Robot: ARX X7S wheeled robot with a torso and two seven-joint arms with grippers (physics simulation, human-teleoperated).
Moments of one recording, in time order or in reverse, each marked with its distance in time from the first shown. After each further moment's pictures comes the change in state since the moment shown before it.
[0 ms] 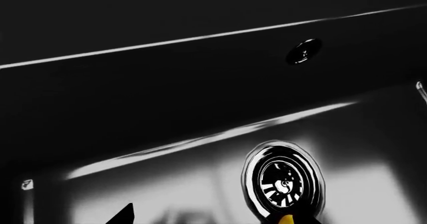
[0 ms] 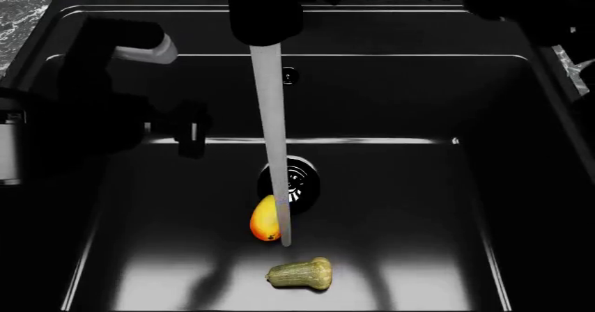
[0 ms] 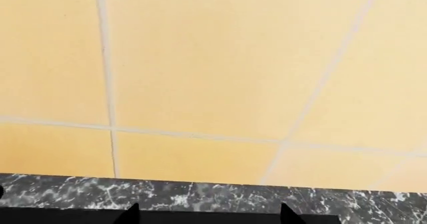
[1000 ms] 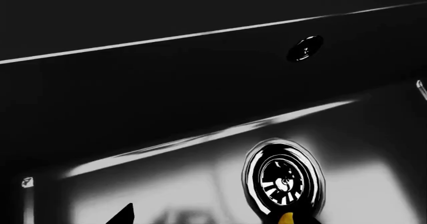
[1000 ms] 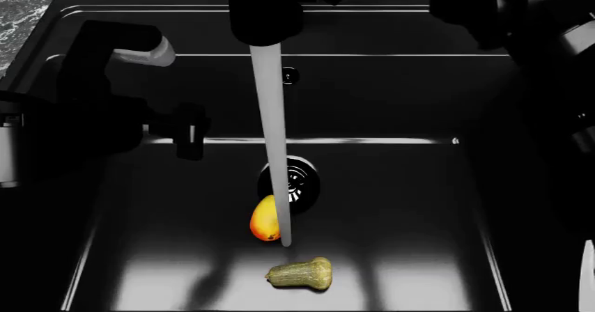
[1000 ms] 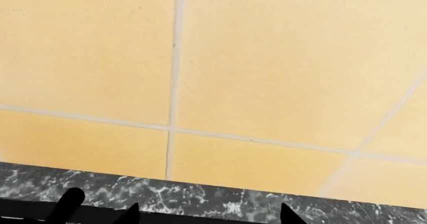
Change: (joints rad) left arm 0.009 -0.010 -0.005 0.006 0.004 -0.001 0.007; right arm -0.012 -0.151 -0.015 0.219 -0.052 -0.095 -0.166
